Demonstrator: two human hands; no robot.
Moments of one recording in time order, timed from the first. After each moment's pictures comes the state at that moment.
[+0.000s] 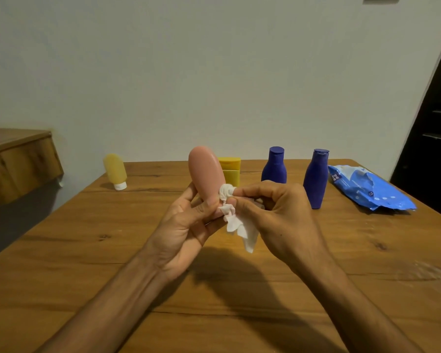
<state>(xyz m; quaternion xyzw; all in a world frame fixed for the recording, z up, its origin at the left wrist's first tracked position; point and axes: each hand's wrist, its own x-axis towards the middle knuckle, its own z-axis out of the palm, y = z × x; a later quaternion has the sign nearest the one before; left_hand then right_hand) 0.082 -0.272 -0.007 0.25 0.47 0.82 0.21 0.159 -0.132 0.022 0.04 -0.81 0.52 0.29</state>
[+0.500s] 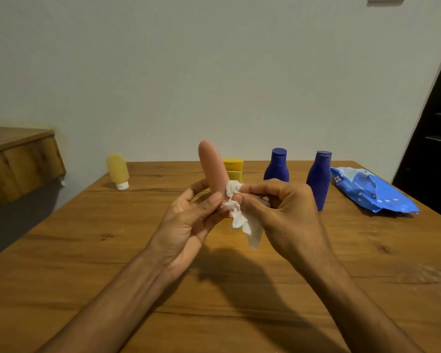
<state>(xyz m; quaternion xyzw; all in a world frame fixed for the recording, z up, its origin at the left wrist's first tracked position) 0.081 -0.271 -0.009 0.18 0.39 0.87 0.23 0.158 -0.129 0.023 0.03 -0.79 0.52 0.32</state>
